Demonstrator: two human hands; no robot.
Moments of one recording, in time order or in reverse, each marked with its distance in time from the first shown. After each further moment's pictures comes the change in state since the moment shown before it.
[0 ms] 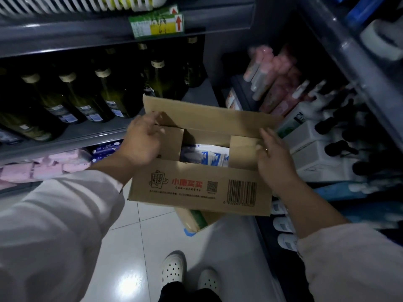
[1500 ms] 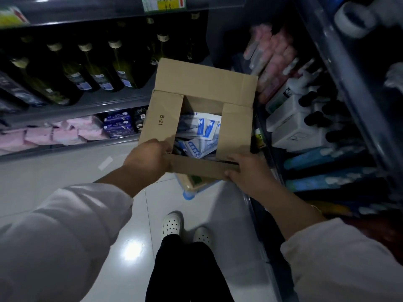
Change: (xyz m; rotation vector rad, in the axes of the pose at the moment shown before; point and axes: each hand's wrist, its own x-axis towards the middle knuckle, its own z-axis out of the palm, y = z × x) left_hand -0.157 0.020 0.002 0.529 -0.289 -0.058; right_hand -0.131 -0.014 -0.025 -0.257 -0.419 -0.061
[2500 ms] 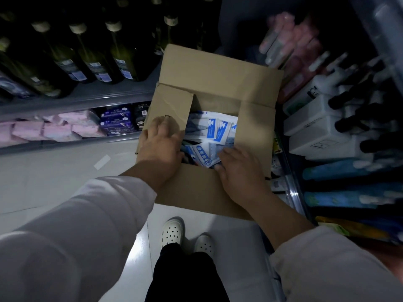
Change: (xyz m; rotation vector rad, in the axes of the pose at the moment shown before) left_hand 0.082 -0.022 0.044 0.284 0.199 0.101; right_hand 0.070 -0.010 0.065 -0.234 0.178 -0.210
